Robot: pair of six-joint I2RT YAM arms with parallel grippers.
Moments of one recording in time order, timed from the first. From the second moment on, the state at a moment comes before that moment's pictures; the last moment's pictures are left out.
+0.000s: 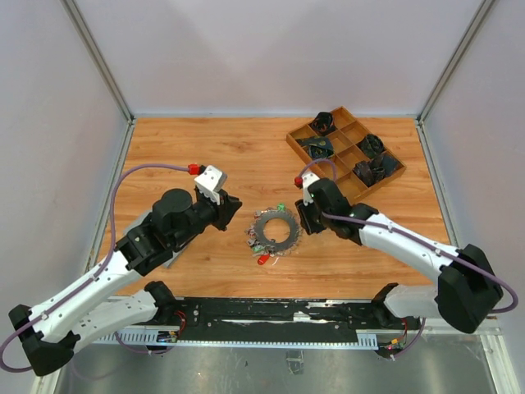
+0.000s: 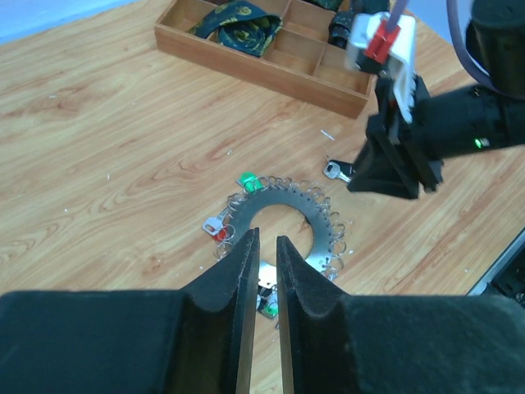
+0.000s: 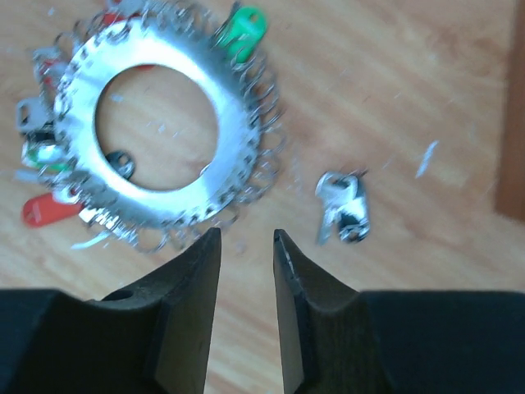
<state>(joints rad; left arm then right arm) -0.82 0.76 0.80 -0.27 -0.13 -0.17 0.69 1.31 0.84 -0.36 0.06 0.07</state>
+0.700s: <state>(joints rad) -0.82 0.81 0.80 -0.26 -0.10 -0.17 0.81 1.35 0.62 -0.21 -0.07 0.49</state>
